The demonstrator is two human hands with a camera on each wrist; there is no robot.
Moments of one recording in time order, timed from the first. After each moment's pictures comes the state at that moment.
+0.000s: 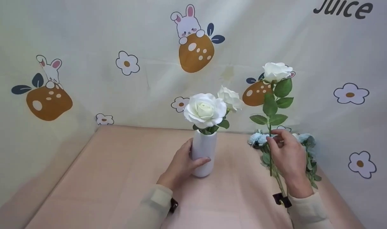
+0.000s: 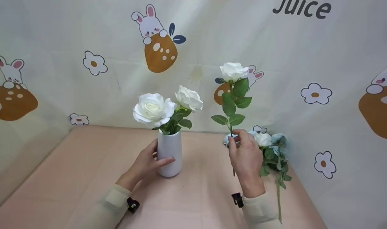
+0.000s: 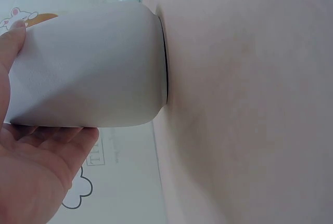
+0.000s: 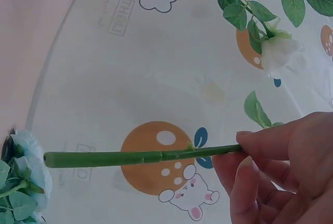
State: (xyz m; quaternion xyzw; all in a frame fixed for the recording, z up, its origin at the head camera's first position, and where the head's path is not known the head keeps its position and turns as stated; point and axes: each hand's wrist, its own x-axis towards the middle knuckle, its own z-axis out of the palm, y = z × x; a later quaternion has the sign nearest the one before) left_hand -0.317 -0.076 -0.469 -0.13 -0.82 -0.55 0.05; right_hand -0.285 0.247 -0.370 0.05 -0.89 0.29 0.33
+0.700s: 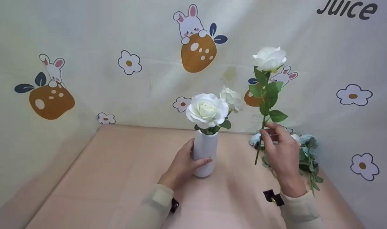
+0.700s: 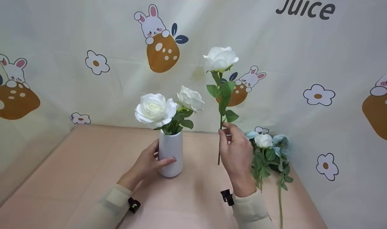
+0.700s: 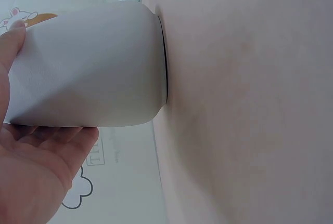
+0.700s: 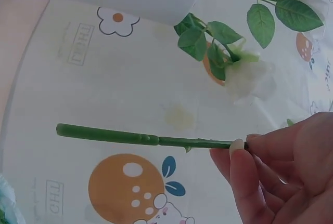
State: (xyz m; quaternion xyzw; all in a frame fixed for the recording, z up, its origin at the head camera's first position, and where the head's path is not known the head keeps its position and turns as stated) left_hand -0.316 -0.075 -0.469 -0.14 -0.82 -0.55 0.06; right_hand -0.277 0.212 -0.350 0.08 -0.85 0.35 0.38
